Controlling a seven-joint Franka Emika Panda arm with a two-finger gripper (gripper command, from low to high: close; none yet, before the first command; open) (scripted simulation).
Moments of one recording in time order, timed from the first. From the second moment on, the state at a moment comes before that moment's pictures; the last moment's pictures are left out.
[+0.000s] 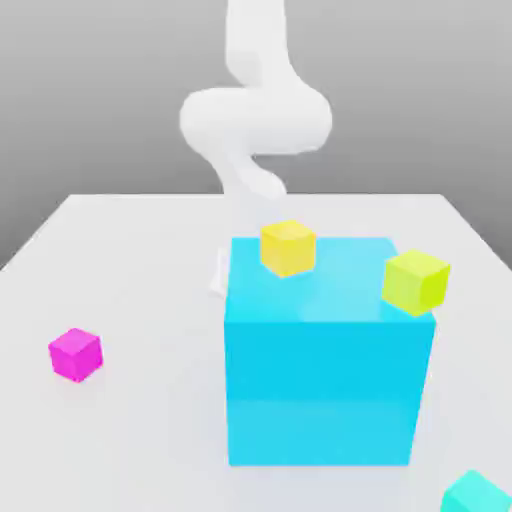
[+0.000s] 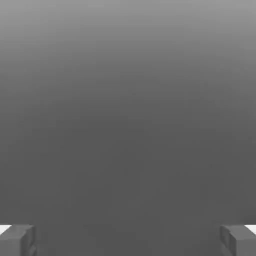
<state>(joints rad) -0.08 -0.73 -0.01 -2.35 0.00 2.35 0.91</state>
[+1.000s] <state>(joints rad) -0.77 0.21 -0.08 -2.79 0.11 3.00 1.90</state>
